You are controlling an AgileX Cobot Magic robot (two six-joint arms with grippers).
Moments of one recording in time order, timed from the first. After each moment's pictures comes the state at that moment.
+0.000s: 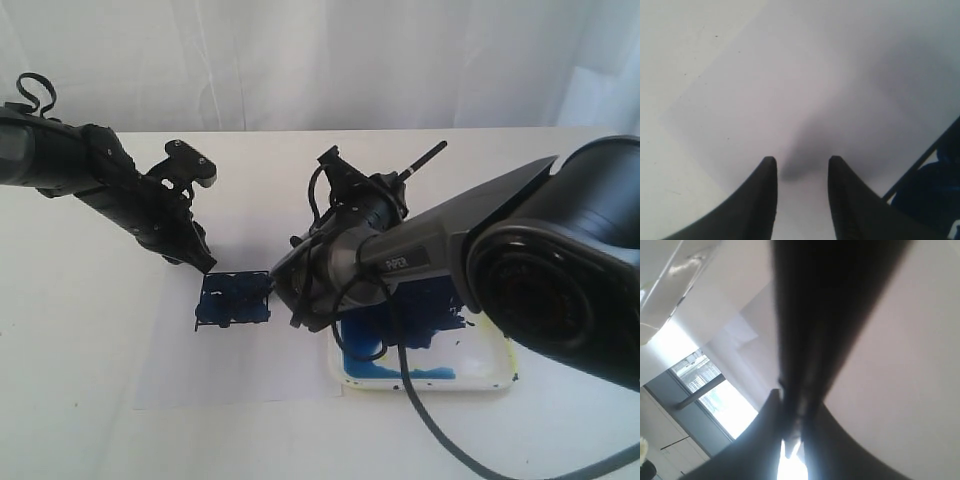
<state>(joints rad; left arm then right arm) -0.33 2.07 -1.34 -0.38 0.43 0.82 0.78 2.32 -1.40 -1.73 1.21 0.02</state>
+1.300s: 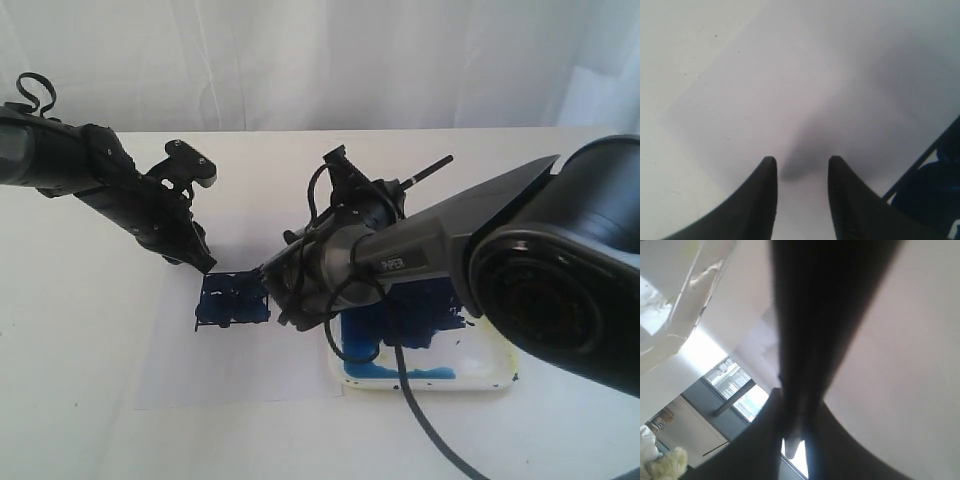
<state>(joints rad) -0.33 2.07 -1.34 -0.38 0.43 0.82 0.80 2.30 -1.41 -1.63 1.21 0.10</state>
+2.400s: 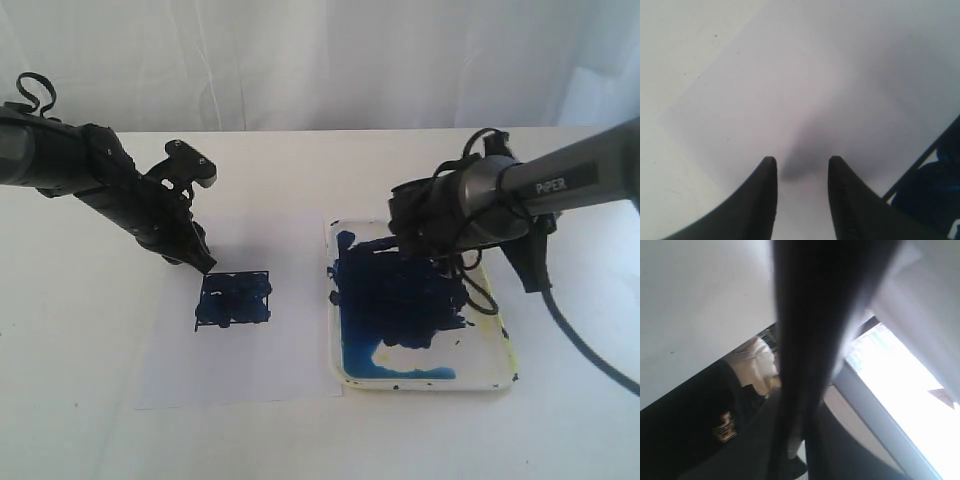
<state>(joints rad) -0.33 2.07 -1.34 -0.38 0.43 0.82 0.54 2.08 -1.21 -1.36 1.21 -0.03</state>
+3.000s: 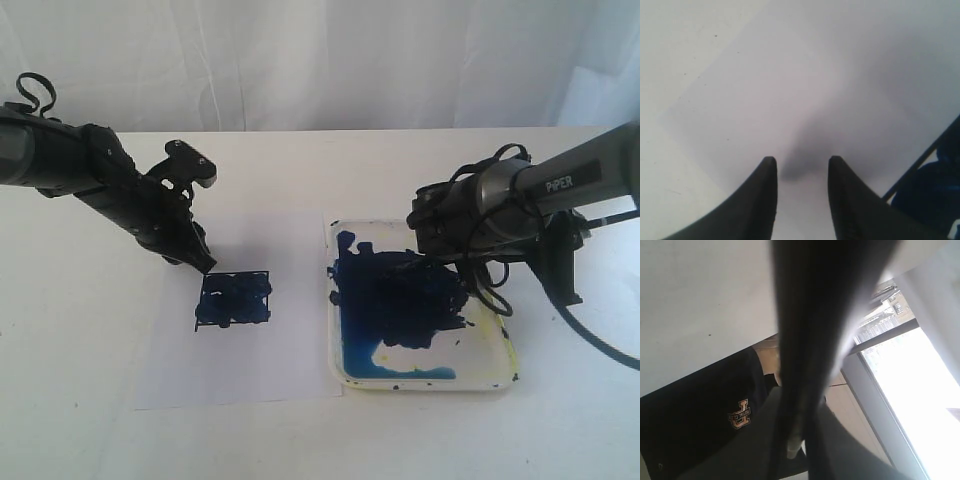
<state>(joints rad) -0.33 2.07 -1.34 -0.38 0.43 0.82 0.47 2.12 -1.20 -1.30 1.21 -0.16</state>
